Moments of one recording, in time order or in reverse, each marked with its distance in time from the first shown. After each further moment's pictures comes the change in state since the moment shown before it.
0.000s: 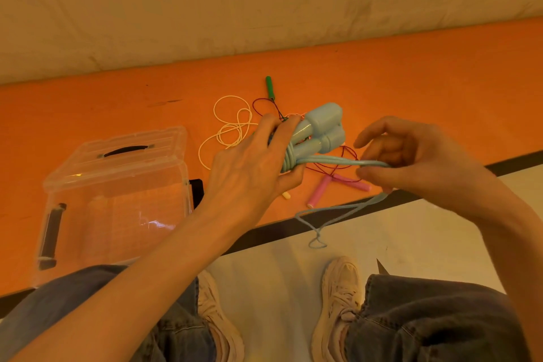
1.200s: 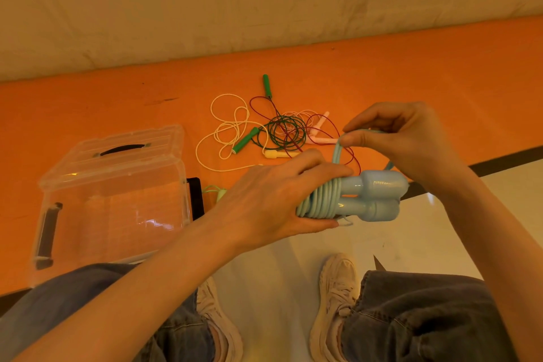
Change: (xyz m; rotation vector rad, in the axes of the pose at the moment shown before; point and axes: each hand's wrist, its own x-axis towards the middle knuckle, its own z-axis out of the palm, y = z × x) left_hand -0.010 0.011 -0.008 -0.503 -0.201 0.378; right_hand 0.029 0.008 0.006 0.003 0.236 -0.233
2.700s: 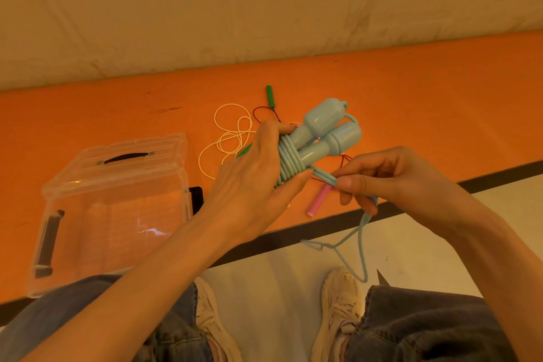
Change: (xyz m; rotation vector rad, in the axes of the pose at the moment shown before) left_hand 0.001 -0.011 -0.012 -0.101 0.159 -0.434; right_hand -0.022 -0.019 0.006 0.191 -0.364 0.314
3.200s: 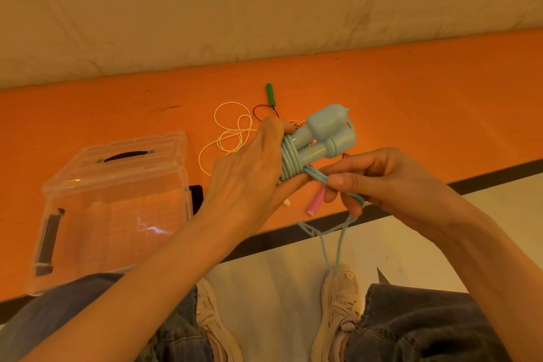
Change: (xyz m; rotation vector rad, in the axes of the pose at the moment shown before) left_hand 0.002 0.001 0.000 0.197 0.130 0.076; right_hand 0.005 0.003 0.009 0.117 -0.034 0.017
